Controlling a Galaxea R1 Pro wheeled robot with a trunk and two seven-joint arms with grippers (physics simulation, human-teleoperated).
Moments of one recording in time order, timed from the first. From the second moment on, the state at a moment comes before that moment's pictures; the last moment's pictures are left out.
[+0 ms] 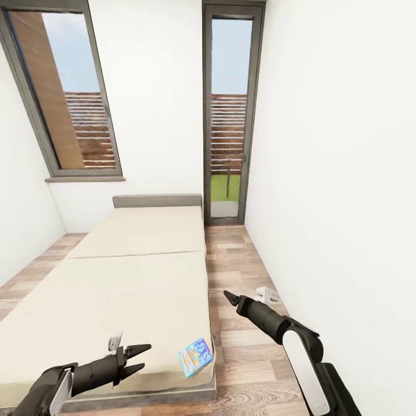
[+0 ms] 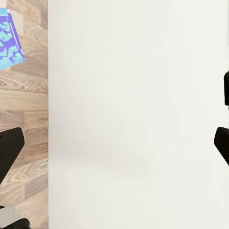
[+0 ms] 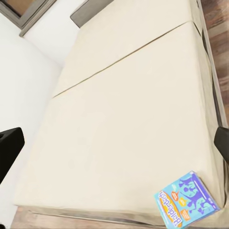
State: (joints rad) left arm -0.41 0.16 0.38 -0.64 0.07 0.88 -1.21; right arm -0.27 0.07 0.10 -1.50 -0.63 0.64 0.03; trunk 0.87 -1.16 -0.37
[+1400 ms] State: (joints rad) left arm -0.46 -0.01 0.37 -0.52 0.06 0.77 -1.19; right arm -0.27 0.07 0.09 -1.50 -0.63 0.64 0.03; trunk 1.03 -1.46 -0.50
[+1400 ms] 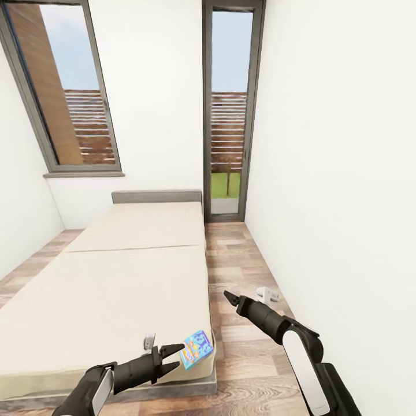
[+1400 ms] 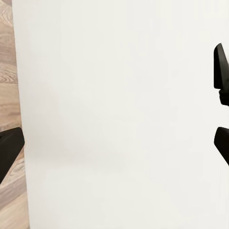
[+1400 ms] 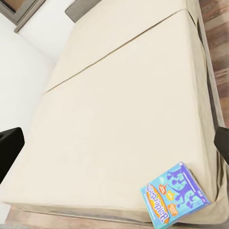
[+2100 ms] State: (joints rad) left arm -0.48 0.09 0.34 -0.54 0.06 0.83 -1.24; right arm -0.27 0.07 0.10 -1.49 -0.63 0.64 0.03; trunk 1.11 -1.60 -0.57
